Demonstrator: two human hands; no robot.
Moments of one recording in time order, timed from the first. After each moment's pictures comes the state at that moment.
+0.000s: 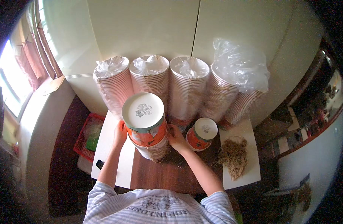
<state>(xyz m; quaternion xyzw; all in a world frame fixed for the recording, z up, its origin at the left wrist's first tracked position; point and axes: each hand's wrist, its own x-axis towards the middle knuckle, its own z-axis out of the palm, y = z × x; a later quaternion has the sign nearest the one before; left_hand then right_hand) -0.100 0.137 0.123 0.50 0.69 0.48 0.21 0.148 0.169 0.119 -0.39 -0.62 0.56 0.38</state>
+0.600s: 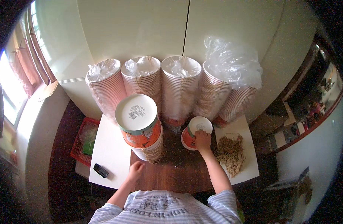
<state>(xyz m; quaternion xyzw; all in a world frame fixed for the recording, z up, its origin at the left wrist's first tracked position) -0.039 0.022 0.003 0.52 0.65 0.41 0.38 0.274 0.194 0.046 -0.59 -0.80 -0.06 0.11</state>
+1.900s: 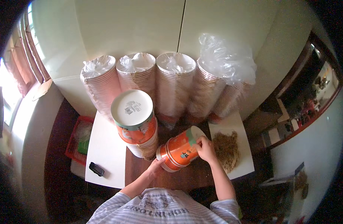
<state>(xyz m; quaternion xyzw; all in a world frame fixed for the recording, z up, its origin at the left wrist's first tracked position) 0.070 0.058 -0.017 0.12 0.32 0.49 0.80 0.289 0.117 0.126 -0.59 -0.71 0.23 0.31</state>
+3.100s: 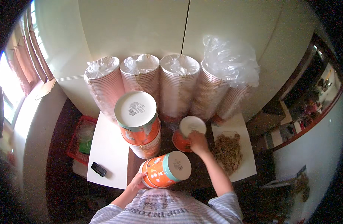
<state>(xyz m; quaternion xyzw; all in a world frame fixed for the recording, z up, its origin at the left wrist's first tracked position) -0.013 -0.013 -0.017 0.04 0.25 0.50 0.83 0.262 0.169 0.082 -0.50 -0.84 0.06 0.21</state>
